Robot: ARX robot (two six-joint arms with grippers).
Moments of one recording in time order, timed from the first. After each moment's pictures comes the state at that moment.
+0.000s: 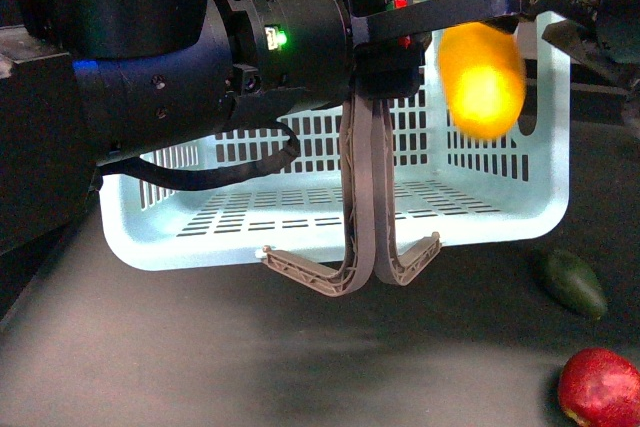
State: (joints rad) left arm -0.56 1.85 0.77 0.92 0.20 -0.40; right arm 0.27 1.65 0.70 0.57 -0.05 0.43
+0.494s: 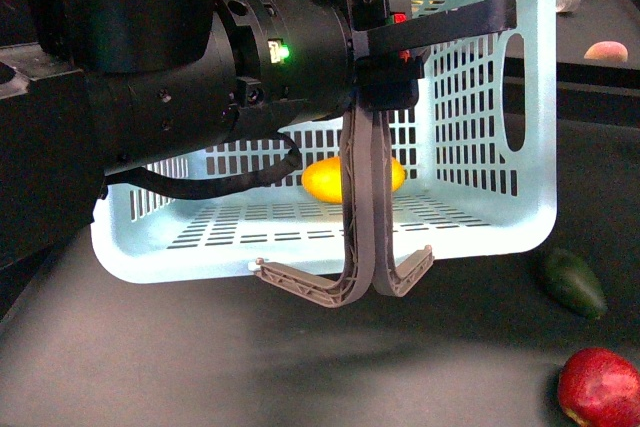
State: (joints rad) left arm -0.56 1.86 0.77 0.92 0.20 -0.41; right arm 0.06 1.10 0.38 0.40 -0.01 0.48
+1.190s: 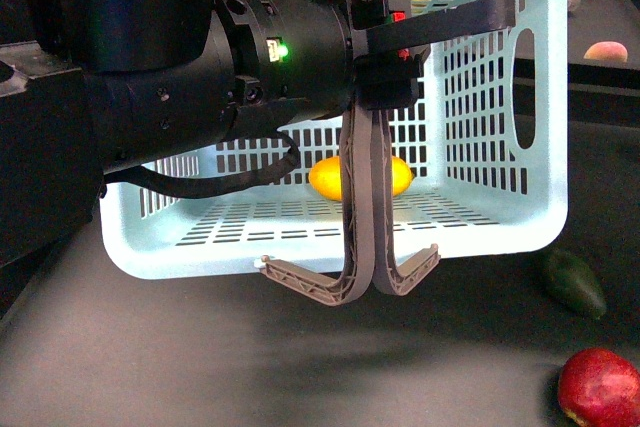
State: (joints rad) left arm -0.56 1.86 0.77 0.92 0.20 -0.41; right arm -0.12 0.43 0.13 0.13 0.00 0.32
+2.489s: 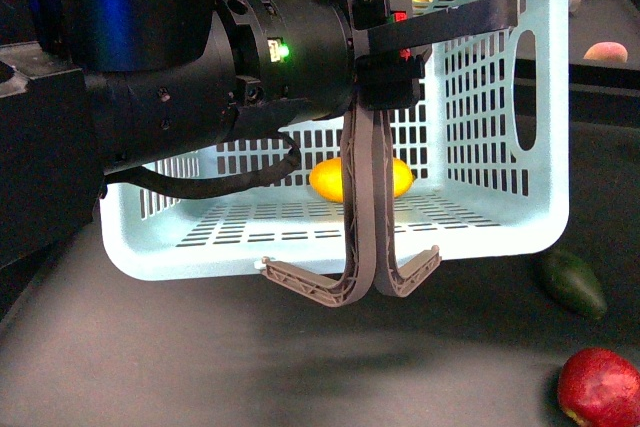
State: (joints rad) left arm -0.56 1.86 0.77 0.92 0.20 -0.41; right arm 0.00 0.01 0.01 0.00 0.00 0.00
